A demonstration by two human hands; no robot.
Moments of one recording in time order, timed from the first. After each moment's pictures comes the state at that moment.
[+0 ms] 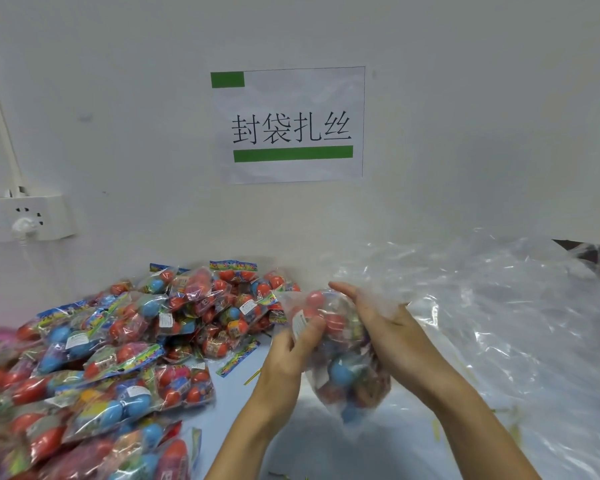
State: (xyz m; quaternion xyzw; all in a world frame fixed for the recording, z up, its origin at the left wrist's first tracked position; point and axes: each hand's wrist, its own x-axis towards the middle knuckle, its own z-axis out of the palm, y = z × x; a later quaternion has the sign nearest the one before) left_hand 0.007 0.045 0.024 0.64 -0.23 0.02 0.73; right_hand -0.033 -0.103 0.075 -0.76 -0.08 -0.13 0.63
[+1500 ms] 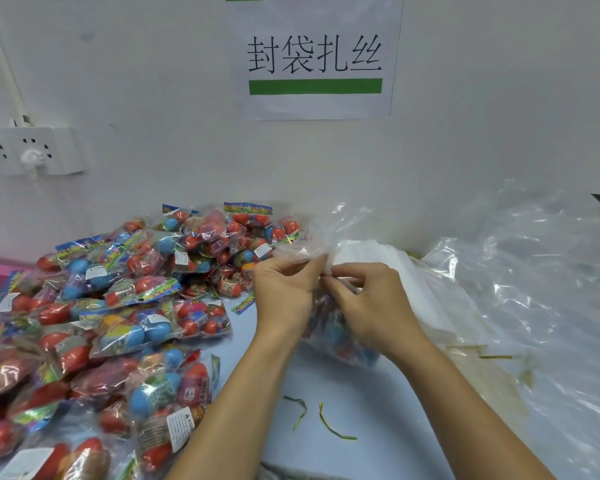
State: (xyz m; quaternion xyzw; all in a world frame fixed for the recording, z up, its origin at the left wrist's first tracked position) left_hand 0.015 0.047 0.028 0.60 -0.09 0.18 0.77; right_hand -0.003 -0.072 0.025 -0.84 -0.10 -0.25 0.46
